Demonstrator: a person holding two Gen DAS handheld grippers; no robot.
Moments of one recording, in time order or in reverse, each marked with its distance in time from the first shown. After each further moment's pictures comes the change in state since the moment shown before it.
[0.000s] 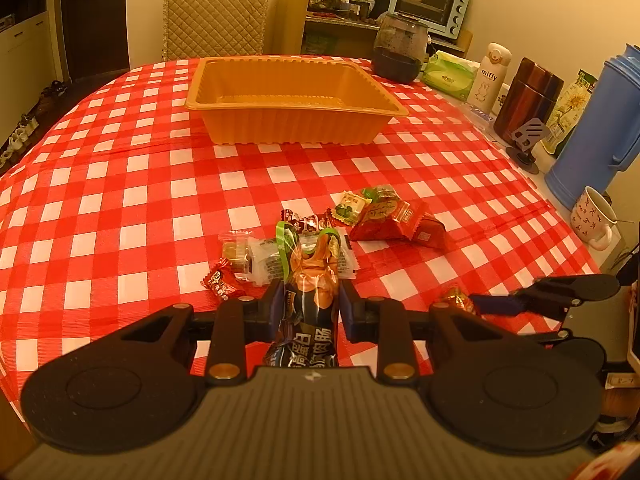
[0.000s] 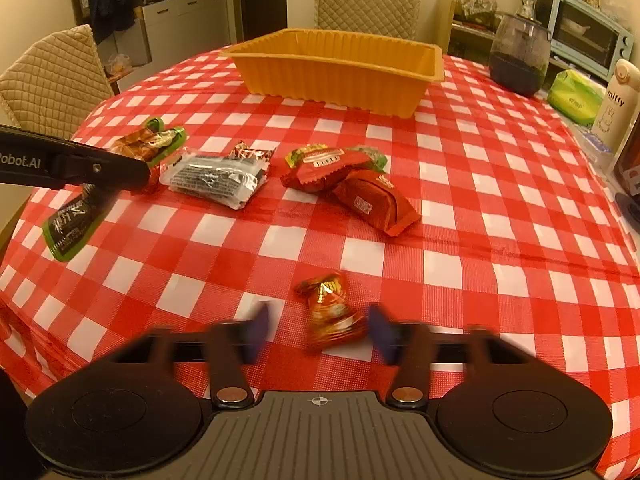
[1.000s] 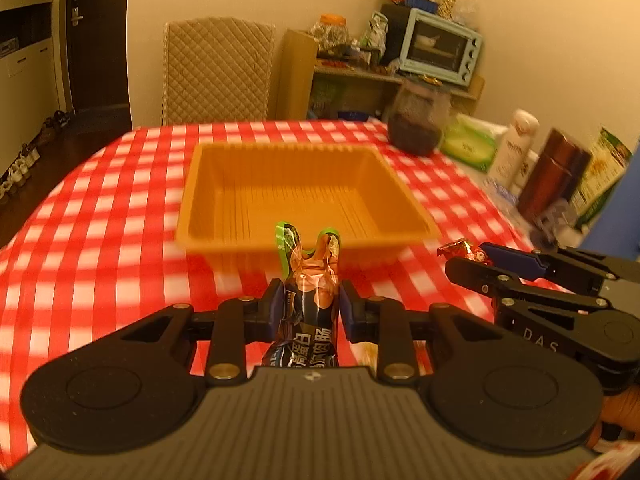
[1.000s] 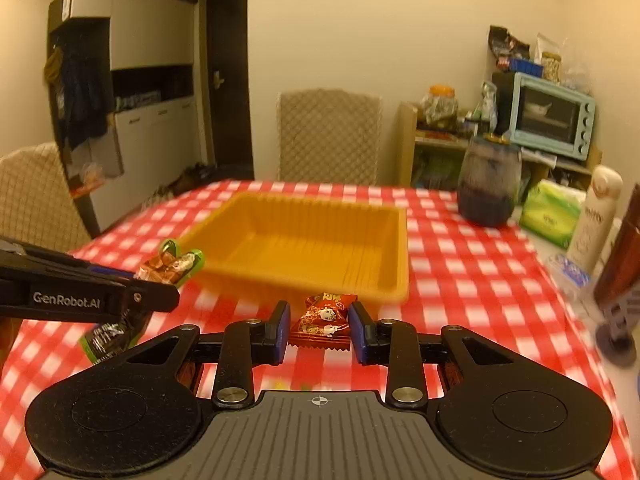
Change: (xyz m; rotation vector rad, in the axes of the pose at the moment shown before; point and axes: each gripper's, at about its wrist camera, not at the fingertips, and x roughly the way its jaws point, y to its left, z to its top) left arm 0.050 0.017 0.122 -0.015 -0.122 0.013; right arm 0.002 -0.031 0.140 0.075 -0.347 -0.066
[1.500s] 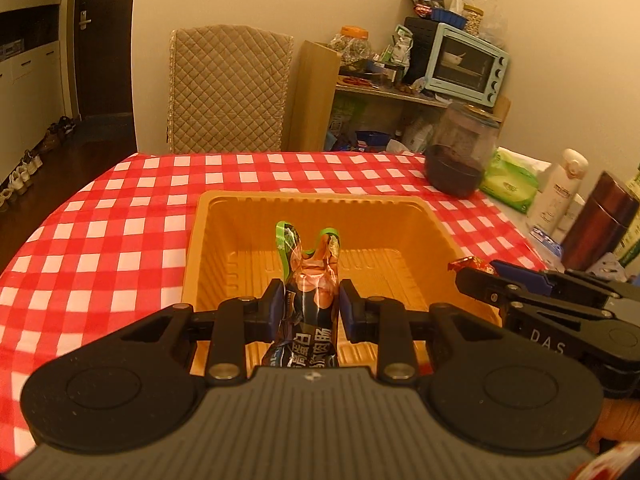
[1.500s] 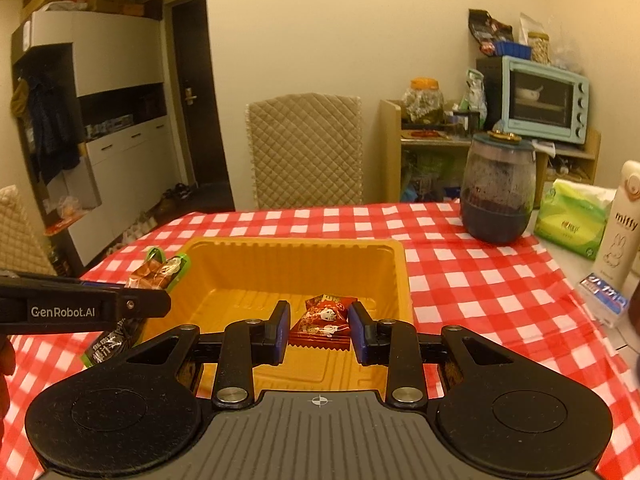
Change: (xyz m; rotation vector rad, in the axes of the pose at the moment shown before) left arm 0.088 0.037 0.063 -0.035 -0.029 0.022; right arm 0.099 -0.033 0.047 0.109 -0.005 -0.021
